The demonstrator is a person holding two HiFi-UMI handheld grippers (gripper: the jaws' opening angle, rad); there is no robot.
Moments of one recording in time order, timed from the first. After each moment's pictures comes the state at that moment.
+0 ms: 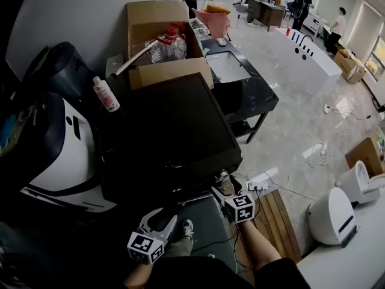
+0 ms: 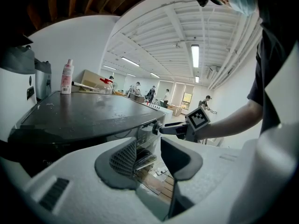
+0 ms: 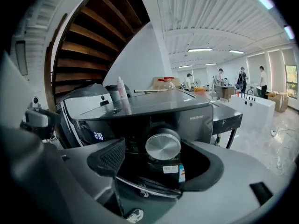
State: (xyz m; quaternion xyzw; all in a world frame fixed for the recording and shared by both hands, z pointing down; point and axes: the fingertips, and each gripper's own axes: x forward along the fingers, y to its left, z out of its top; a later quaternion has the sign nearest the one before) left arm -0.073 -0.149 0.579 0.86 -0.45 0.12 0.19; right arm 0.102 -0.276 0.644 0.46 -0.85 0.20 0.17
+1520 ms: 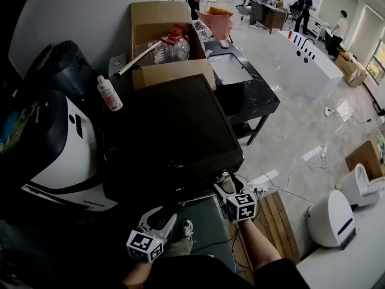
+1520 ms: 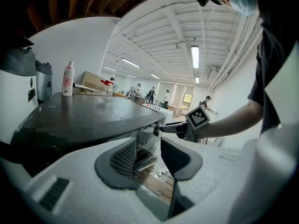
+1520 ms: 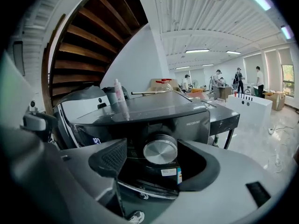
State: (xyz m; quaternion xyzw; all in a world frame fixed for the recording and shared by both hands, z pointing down) left arm -0.080 -0.151 0.573 0.86 -0.46 0.12 0.19; right arm 0.105 -0.283 0.634 0.47 -0.84 0.20 0.16
